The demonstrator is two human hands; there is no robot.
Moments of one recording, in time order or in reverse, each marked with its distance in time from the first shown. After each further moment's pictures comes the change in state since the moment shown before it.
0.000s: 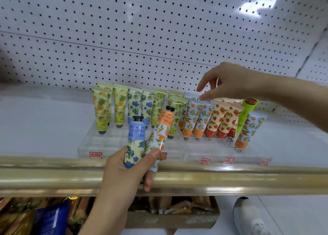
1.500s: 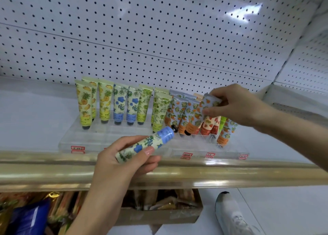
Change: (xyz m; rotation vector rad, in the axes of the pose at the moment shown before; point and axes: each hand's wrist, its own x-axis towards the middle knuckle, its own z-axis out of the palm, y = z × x) left_hand -0.006 -0.003 0.013 -0.141 0.012 -0.045; right_hand -0.056 0.028 0.023 0.250 0.121 0.118
